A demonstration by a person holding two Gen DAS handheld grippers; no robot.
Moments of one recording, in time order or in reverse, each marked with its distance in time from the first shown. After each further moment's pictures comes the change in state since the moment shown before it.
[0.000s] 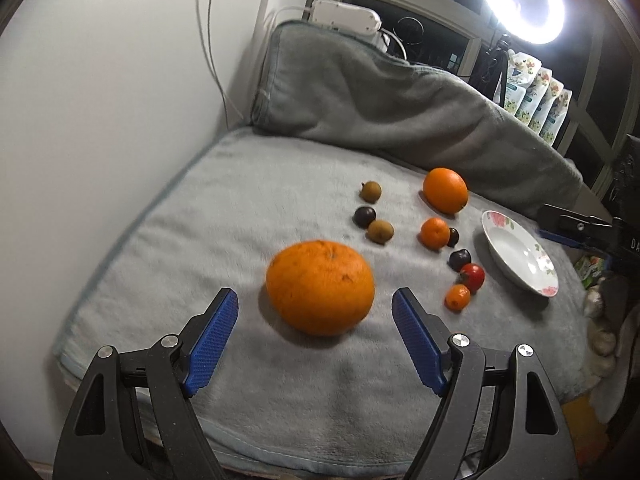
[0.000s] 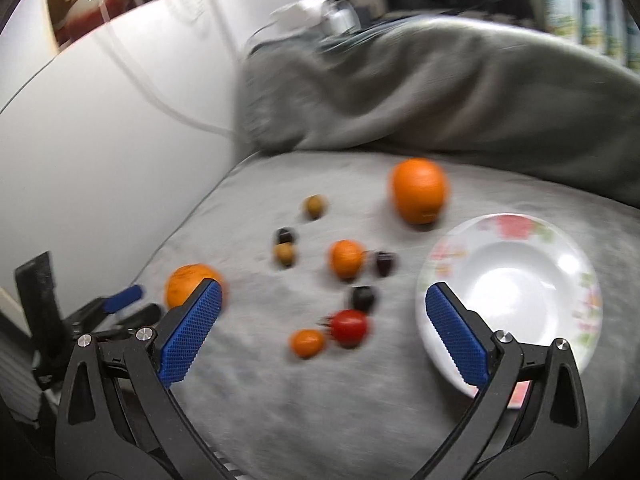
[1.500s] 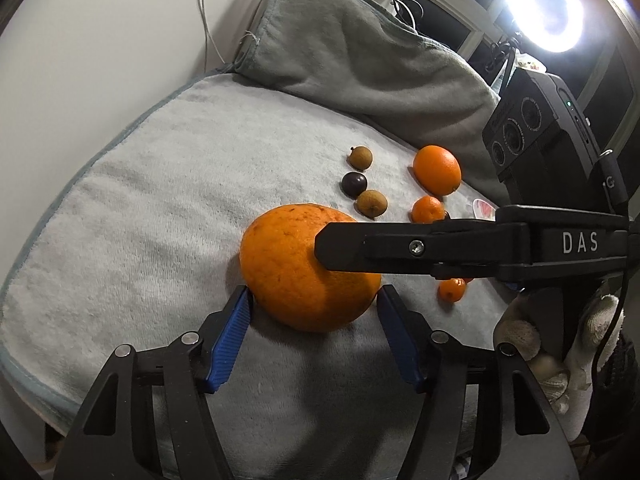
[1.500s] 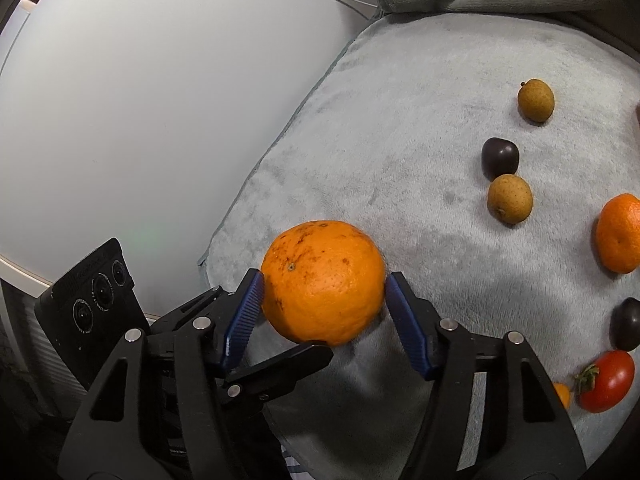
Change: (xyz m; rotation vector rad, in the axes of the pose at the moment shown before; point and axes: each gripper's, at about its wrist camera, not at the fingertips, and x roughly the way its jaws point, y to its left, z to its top) left arm 0.045 0.018 -0.003 -0.069 0.115 -0.144; right arm 0.141 0.074 0.010 0.047 0.404 0.412
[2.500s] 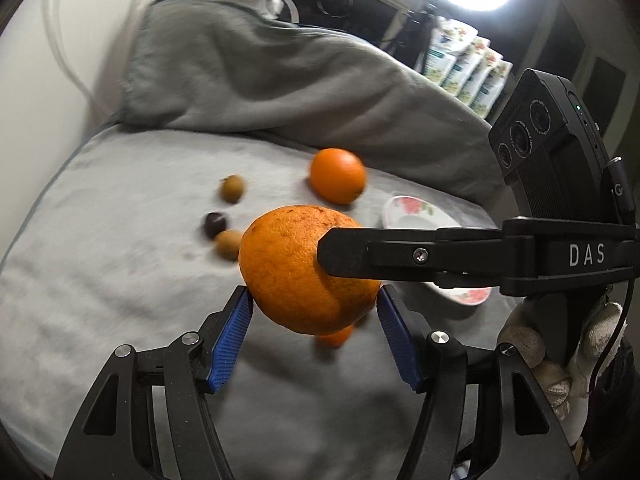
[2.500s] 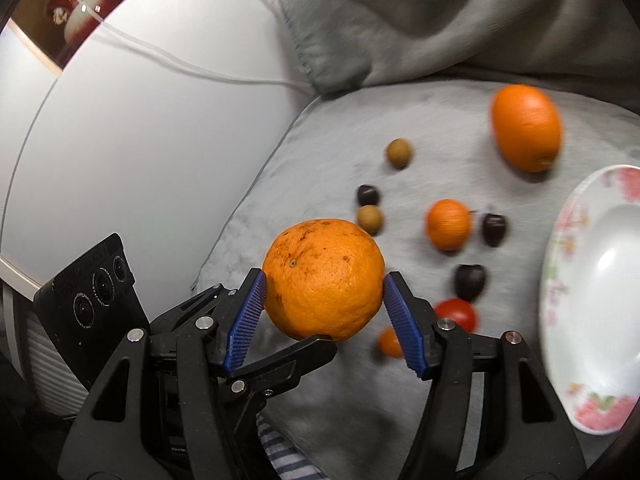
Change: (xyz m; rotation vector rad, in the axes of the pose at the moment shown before) left arm 0.018 -0.103 0.022 0.197 -0.007 -0.127; right arm -0.111 -0.037 -0.029 0.071 -0.208 -0.093
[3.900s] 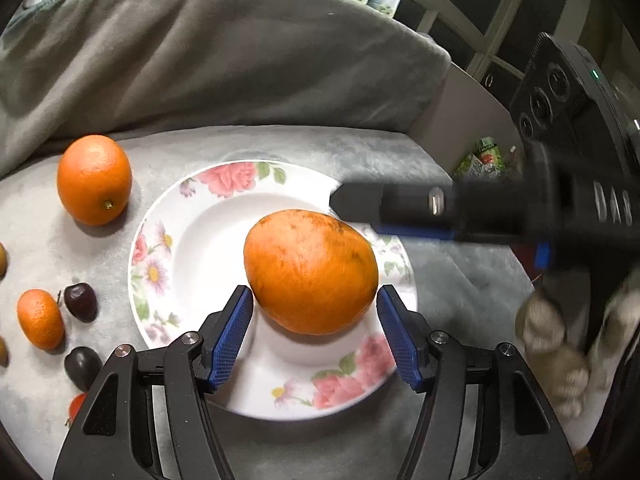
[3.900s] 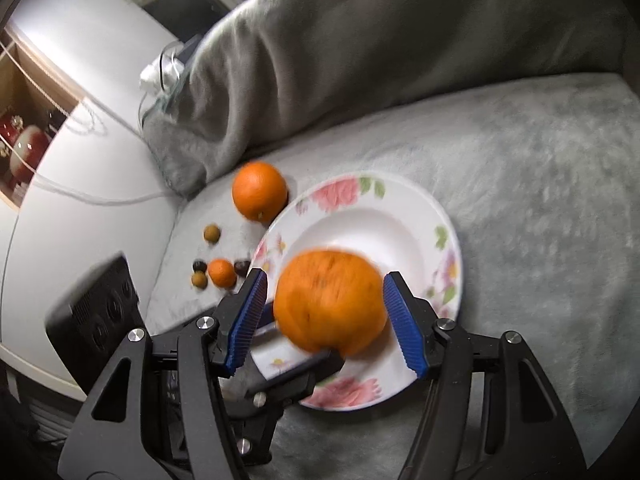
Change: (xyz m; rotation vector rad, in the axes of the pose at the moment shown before) left arm 0.138 -0.148 0.020 0.257 0.194 -0.181; right arm -0.141 -0.159 -0.037 0.283 -0.249 -0.206
